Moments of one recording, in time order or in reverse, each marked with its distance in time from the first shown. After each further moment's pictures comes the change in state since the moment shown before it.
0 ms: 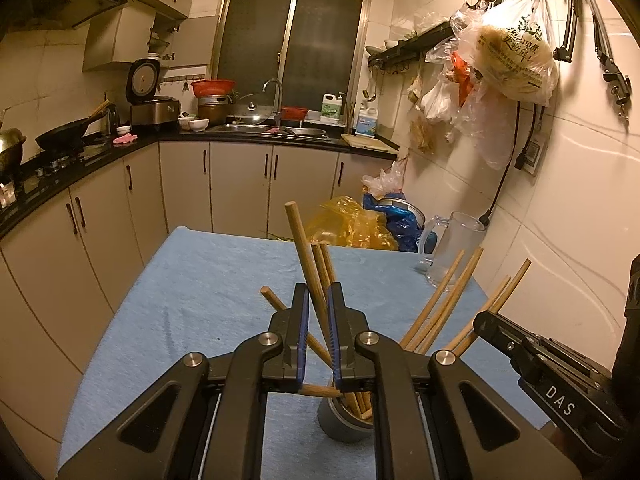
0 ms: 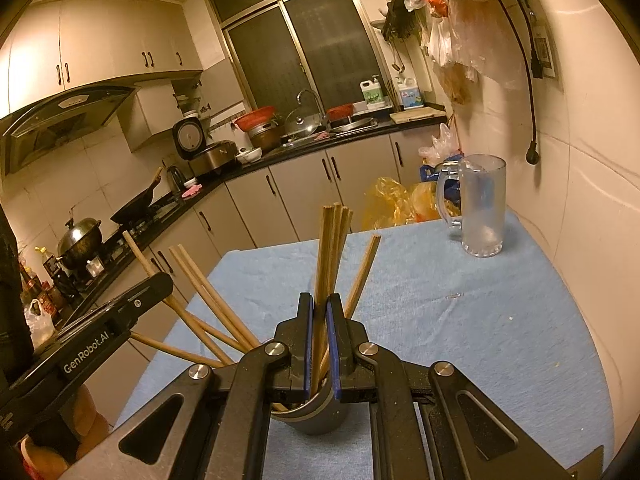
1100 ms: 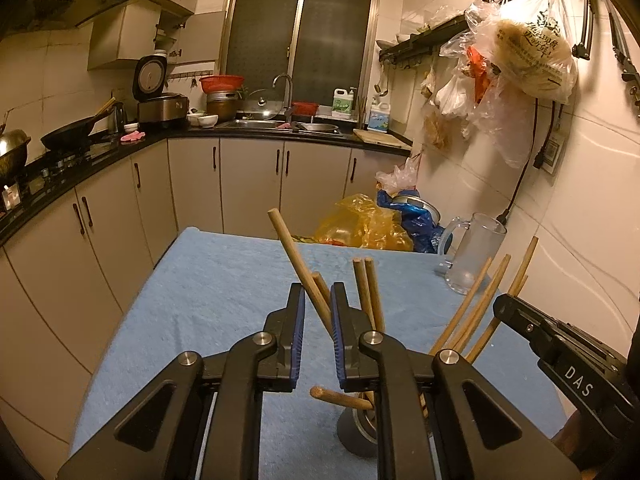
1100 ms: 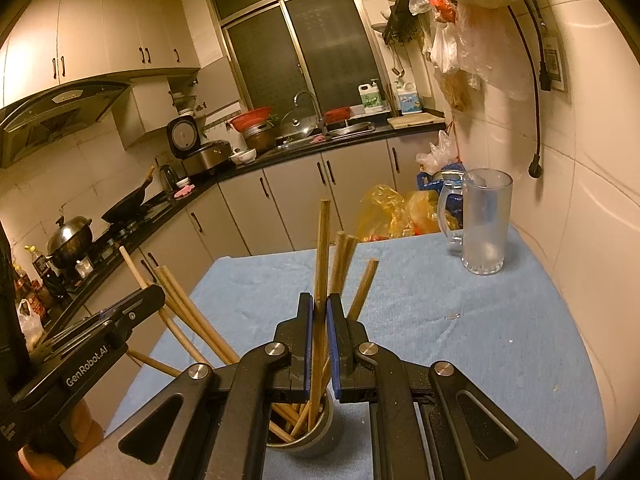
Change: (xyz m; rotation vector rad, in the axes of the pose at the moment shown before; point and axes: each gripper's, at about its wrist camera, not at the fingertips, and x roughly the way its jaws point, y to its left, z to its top) left arm 0.024 0.012 0.015 0.000 0.021 0.039; right arm 0.021 0.000 0.024 -0.019 -0.003 -0.027
